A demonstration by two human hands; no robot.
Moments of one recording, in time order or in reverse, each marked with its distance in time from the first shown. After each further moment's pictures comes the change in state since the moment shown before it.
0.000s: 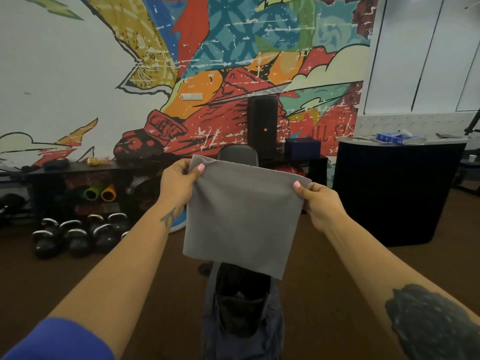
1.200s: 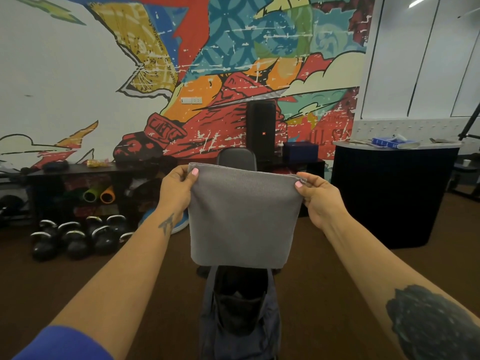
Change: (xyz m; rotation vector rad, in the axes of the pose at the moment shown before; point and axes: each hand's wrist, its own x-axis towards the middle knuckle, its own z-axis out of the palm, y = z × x) left_hand -0.022 0.001 -0.008 -0.063 0.017 -0.064; right_hand -0.026 -0.022 -0.002 0.116 -0.002 -0.088
